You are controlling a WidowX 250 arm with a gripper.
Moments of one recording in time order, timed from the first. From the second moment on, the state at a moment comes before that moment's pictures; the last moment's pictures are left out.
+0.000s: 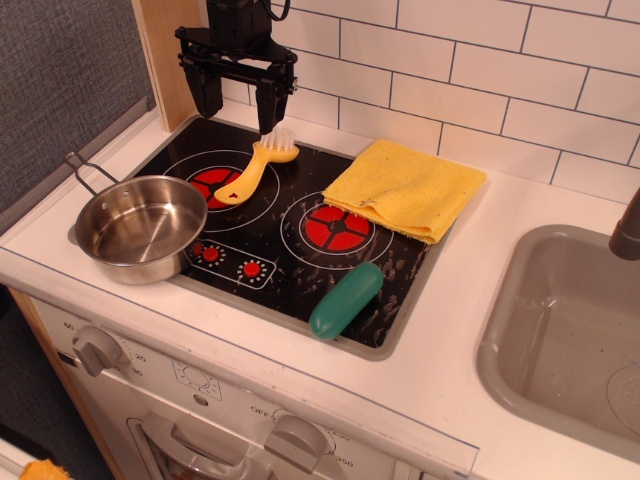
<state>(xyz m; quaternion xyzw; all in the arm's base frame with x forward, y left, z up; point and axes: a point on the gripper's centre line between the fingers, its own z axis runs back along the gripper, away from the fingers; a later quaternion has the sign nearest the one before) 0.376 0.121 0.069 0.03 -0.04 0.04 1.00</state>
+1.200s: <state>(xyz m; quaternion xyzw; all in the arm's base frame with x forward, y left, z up) 0.273 0.093 0.031 0.05 0.02 0.00 1.00</state>
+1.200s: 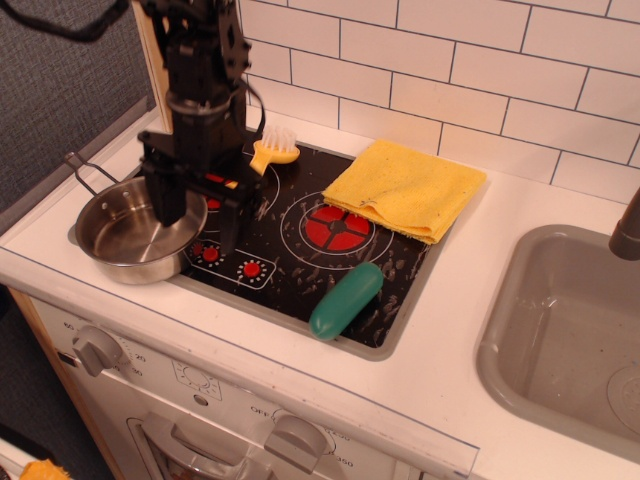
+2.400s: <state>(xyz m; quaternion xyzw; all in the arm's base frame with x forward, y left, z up) 0.258 0.082 0.033 0.03 0.01 -0.03 1.00</state>
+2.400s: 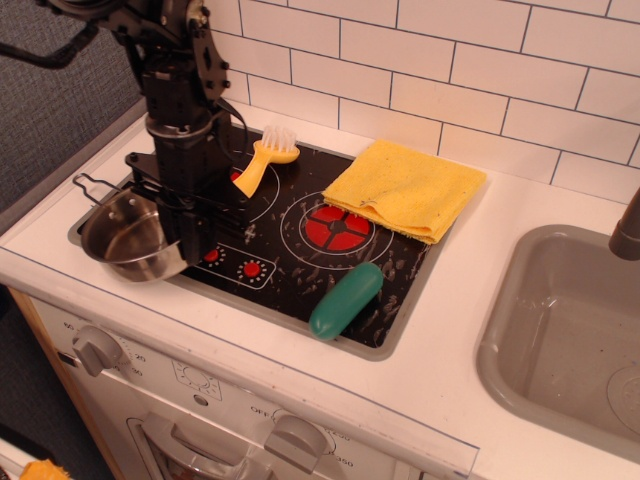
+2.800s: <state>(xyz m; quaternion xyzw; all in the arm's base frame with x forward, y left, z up) 0.327 0.012 0.075 0.06 -0.06 -0.10 0.99</state>
